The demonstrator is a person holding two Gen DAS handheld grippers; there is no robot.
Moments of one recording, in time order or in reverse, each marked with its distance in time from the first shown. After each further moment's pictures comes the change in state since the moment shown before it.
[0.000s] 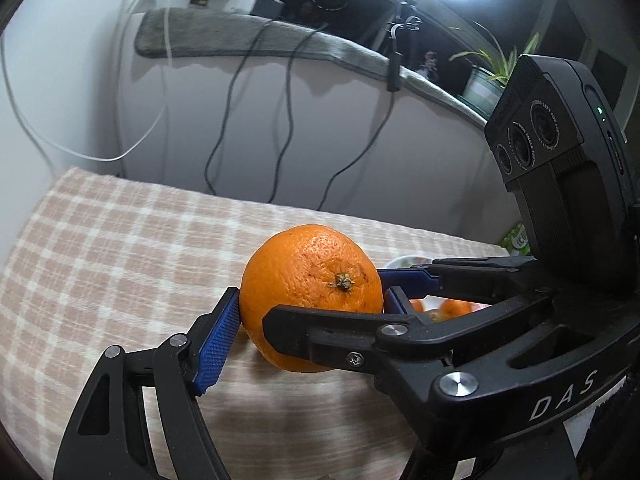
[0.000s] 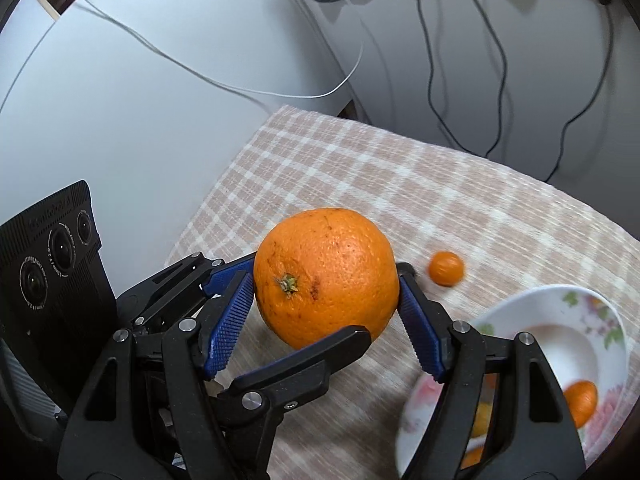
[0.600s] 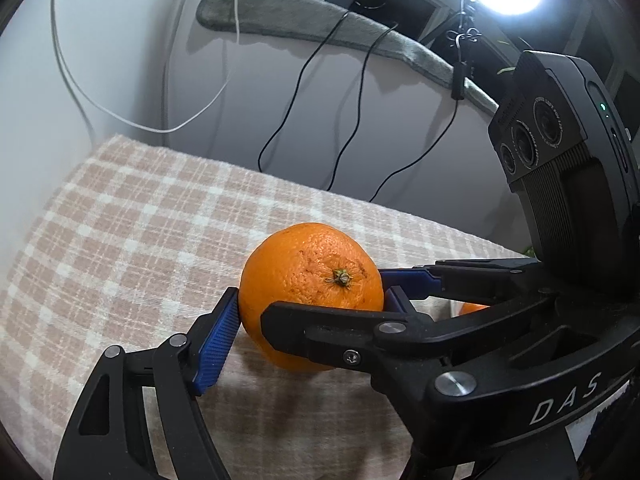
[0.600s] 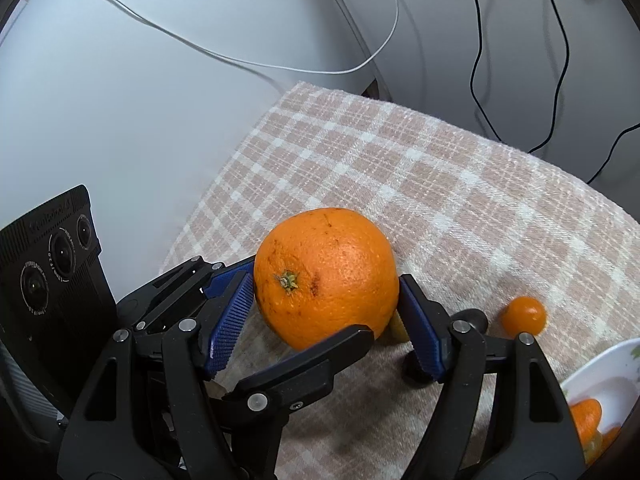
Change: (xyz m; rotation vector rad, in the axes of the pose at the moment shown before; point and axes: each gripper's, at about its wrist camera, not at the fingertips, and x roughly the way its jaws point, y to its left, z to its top) left arm 0.001 0.069 -0.006 -0.087 0.015 0.060; right arm 0.071 0.029 0.023 -0.016 0.070 0.028
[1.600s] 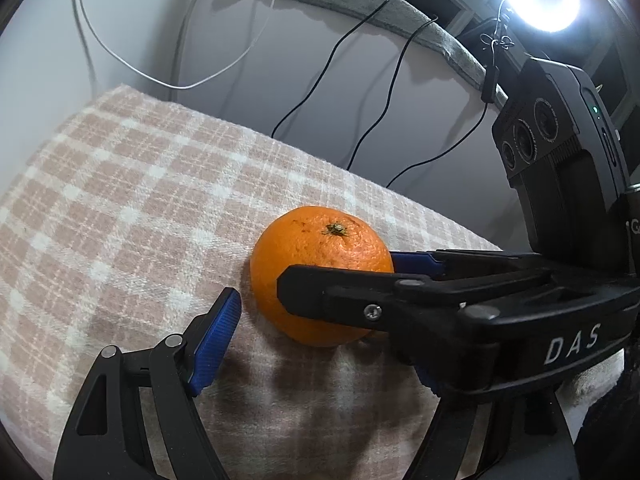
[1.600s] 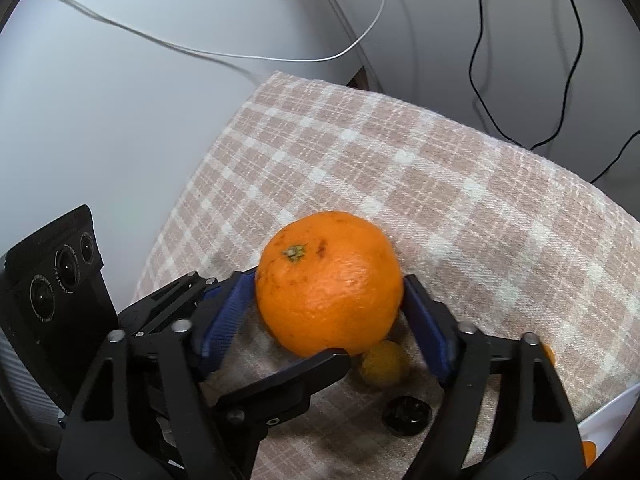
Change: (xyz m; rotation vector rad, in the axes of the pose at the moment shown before) left arm 0.033 0.039 -0.002 -0.105 0.065 -0.055; right arm 0.035 -0.015 0.023 0.034 0.049 -0.018
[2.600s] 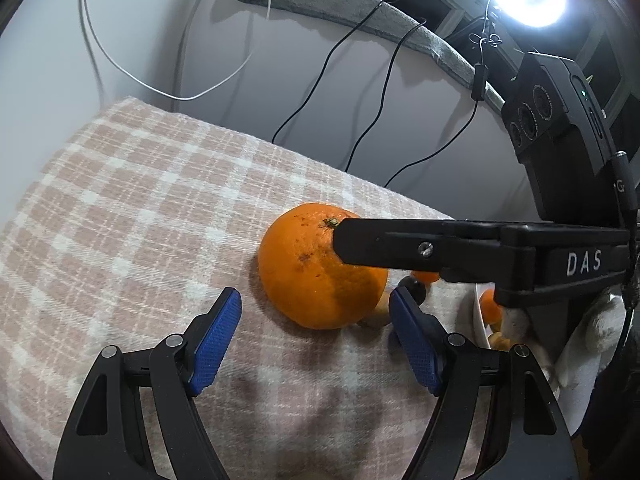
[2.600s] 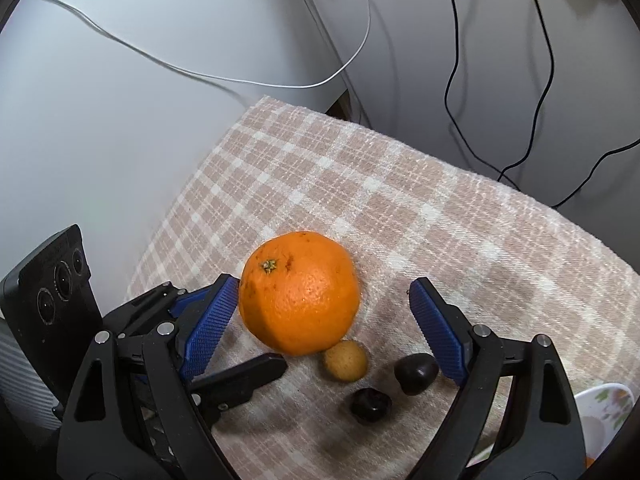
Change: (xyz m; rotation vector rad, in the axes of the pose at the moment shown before) left arm -0.017 0.007 -0.008 0.042 -0.018 -0.014; right arm -0.026 -0.004 0.001 -0.031 -0.053 -0.068
